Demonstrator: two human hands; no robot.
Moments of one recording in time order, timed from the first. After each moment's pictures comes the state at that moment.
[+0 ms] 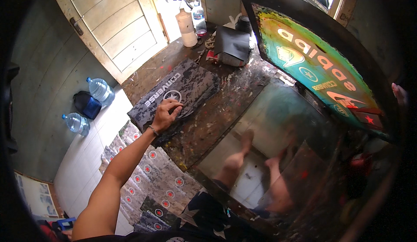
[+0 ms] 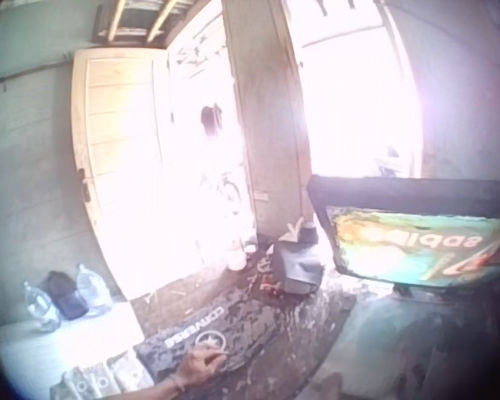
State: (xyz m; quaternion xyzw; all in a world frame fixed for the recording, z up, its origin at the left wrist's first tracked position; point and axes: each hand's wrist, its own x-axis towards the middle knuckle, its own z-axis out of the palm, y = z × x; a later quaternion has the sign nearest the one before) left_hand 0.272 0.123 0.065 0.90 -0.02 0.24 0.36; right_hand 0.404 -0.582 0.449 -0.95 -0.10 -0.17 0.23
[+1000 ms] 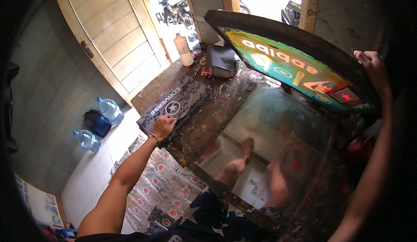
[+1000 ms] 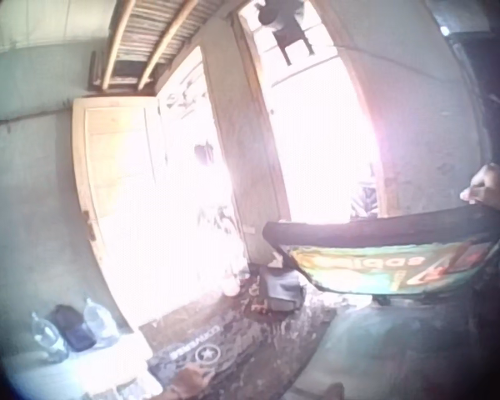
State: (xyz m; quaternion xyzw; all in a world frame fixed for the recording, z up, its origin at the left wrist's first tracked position) left_hand 0.234 0.106 0.094 0.97 0.05 0.18 0.14; right_hand 0.421 -0.586 0.428 -0.94 -0.13 -0.25 0.17
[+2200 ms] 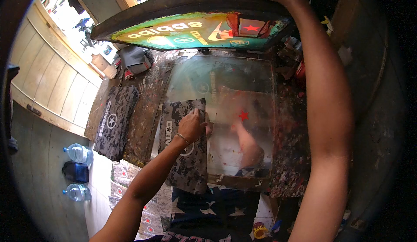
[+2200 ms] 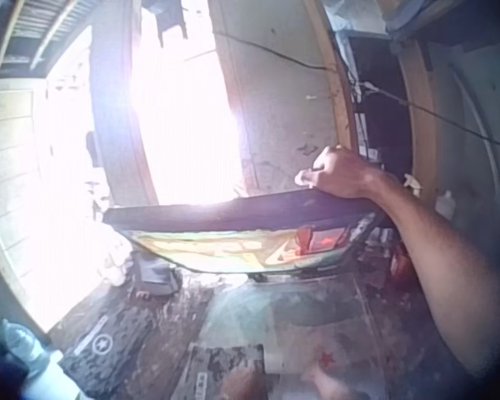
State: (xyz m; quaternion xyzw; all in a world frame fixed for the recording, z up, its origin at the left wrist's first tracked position) left_hand 0.262 -0.242 0.095 0.97 -0.16 -0.05 0.16; right_hand 0.368 -0.540 0.435 -0.96 -0.06 -0.25 0.14
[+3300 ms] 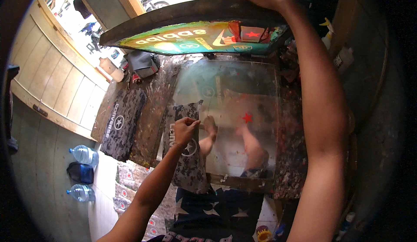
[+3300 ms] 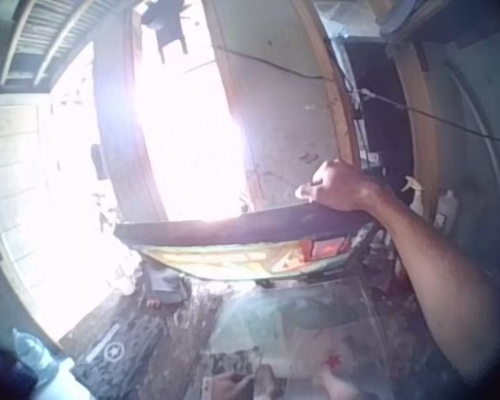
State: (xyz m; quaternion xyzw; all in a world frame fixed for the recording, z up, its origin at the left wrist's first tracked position) left_hand 0.258 -0.205 0.062 0.86 0.02 0.06 0.51; right_hand 0.389 -0.552 0.417 -0.93 -0.12 -0.31 0.15
